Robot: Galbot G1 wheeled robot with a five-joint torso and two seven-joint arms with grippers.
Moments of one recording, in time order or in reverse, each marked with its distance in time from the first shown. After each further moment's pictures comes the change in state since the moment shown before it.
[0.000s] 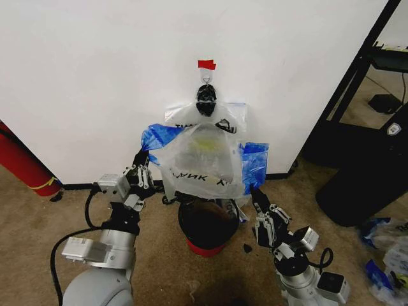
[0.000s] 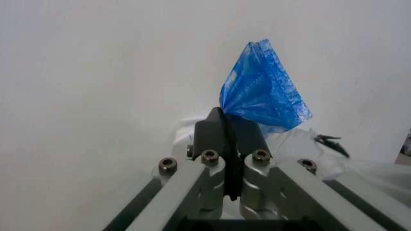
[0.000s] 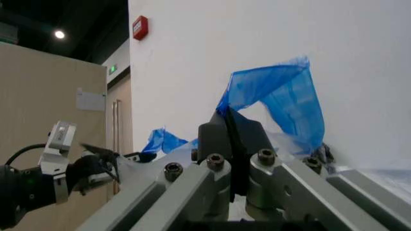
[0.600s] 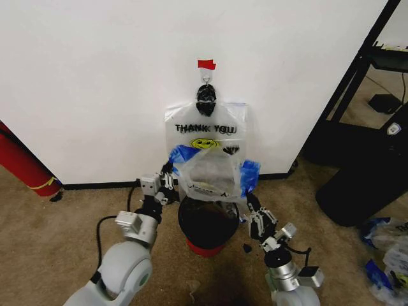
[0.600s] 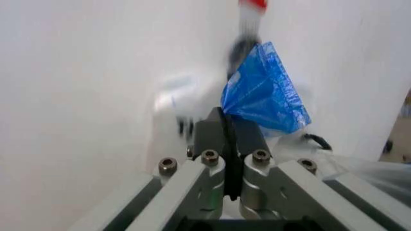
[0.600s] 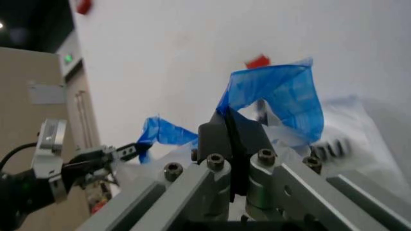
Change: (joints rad) left arm -0.217 0.124 0.069 0.200 -0.073 0.001 0.002; right arm 0.046 -0.014 -0.056 -0.117 0.036 -0.022 0.115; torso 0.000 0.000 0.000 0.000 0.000
